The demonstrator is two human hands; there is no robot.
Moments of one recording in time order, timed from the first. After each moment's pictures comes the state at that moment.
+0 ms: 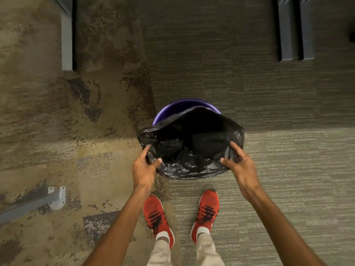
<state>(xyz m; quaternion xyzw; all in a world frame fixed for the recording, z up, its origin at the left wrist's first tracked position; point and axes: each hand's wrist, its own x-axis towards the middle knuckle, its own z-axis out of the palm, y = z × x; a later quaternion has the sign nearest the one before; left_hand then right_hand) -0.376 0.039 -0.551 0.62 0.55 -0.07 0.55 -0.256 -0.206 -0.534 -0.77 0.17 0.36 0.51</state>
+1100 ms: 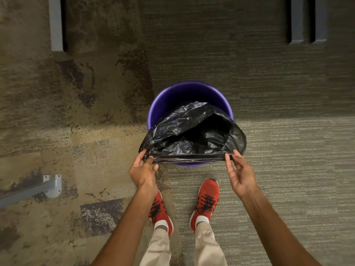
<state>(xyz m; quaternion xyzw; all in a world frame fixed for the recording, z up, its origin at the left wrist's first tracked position) -0.402 0.008 -0.595 0.36 0.73 0.09 0.57 -0.291 -0.226 -0.600 -0.36 0.53 0.22 0.73</state>
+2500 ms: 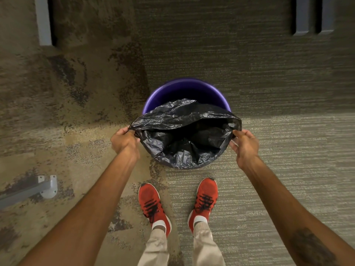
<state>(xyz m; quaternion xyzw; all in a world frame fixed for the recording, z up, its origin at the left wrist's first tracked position) -0.325 0.083 -0.616 0.41 0.75 0.09 0.51 -0.208 -0.200 -0.623 -0.66 0.41 0.25 0.59</state>
